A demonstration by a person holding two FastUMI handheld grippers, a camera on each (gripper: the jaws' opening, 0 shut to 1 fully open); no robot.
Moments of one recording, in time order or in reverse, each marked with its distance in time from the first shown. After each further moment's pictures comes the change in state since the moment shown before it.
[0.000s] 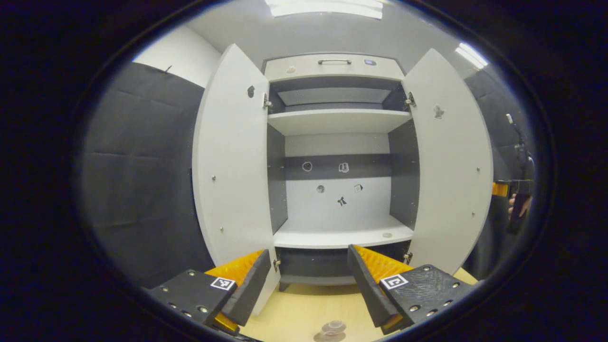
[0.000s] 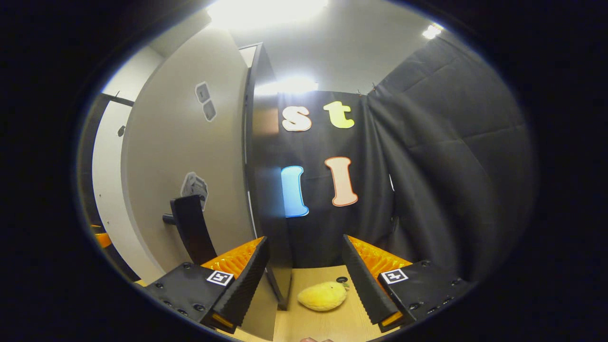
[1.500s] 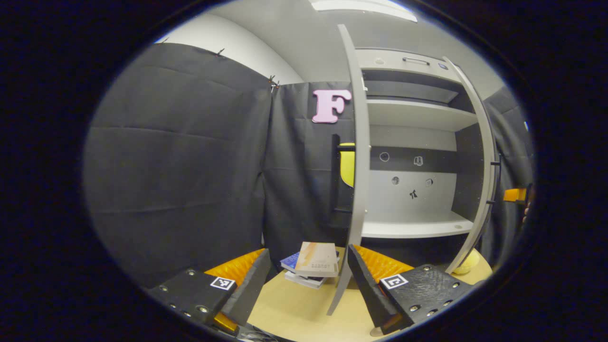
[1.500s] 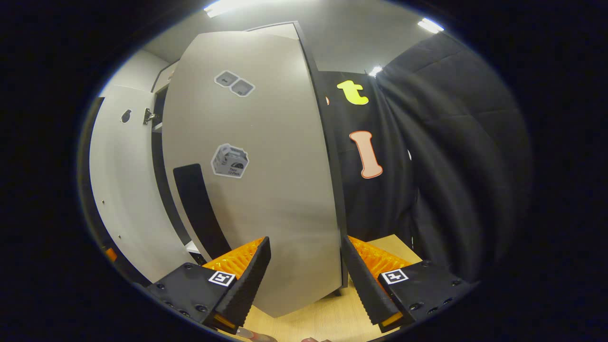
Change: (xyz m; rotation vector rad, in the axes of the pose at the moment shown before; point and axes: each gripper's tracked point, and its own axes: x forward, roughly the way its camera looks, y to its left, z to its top) left arm -0.011 0.264 -0.051 -0.072 0.021 0.266; right arm 0.006 0.163 -0.061 0.112 0.145 -0.069
